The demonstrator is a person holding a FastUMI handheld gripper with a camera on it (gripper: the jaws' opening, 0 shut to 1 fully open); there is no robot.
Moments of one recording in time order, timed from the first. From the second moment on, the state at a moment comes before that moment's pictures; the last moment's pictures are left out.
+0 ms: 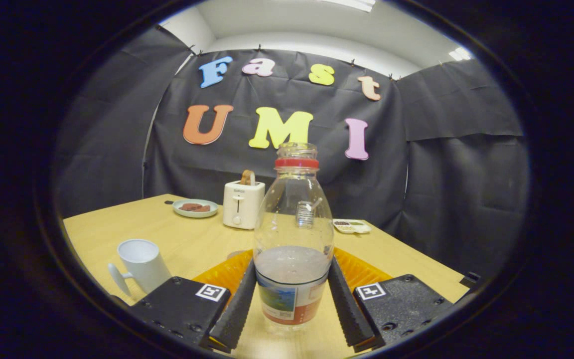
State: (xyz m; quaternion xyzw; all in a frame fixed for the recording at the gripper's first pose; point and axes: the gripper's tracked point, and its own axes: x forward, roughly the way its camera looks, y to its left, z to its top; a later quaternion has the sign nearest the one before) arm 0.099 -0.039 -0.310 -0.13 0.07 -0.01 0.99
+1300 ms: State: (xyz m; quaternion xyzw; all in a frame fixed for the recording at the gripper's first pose) arm 0.098 -0.027 -0.276 -0.50 0.04 -0.08 0.86
